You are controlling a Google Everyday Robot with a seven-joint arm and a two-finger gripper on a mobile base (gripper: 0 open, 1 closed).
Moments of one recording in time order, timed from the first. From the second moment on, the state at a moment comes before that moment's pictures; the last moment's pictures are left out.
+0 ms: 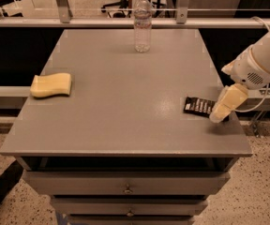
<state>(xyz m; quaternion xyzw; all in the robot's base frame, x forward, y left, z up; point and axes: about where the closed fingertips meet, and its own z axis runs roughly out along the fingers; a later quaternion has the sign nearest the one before) 0.536 -0.247 0.854 -0.52 0.83 0.06 0.21</state>
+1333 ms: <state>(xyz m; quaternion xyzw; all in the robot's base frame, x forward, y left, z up) 0.545 -0.254 0.839 -0.50 0.84 0.08 0.20</state>
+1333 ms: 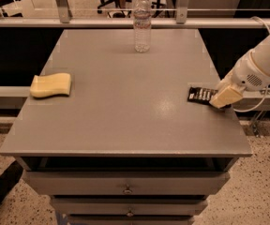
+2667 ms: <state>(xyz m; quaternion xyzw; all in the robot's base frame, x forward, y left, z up) 0.654 -0.238 0.899 -0.46 0.84 0.07 0.28</state>
